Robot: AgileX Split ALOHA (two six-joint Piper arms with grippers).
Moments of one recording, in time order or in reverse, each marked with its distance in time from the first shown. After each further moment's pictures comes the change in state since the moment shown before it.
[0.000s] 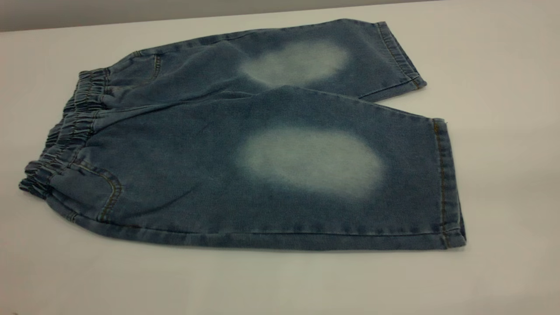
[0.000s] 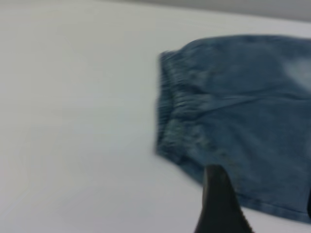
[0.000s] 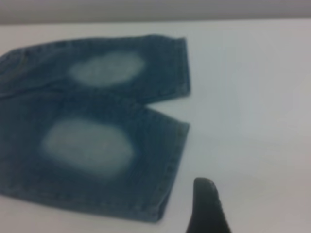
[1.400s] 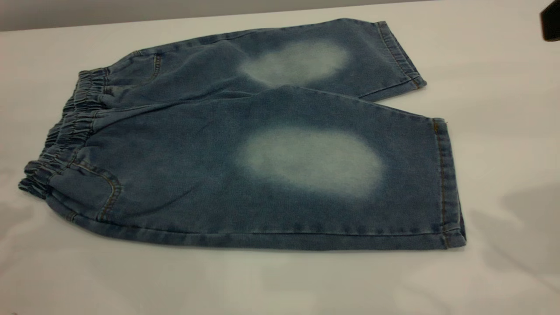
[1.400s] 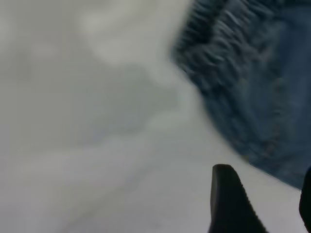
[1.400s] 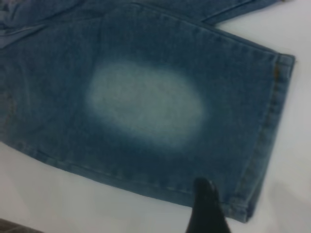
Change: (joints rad) left arm 0.474 1.372 -0.180 -0.626 -0.193 0.603; right arm 0.002 0.936 -0.001 0.583 -0.408 -0.483
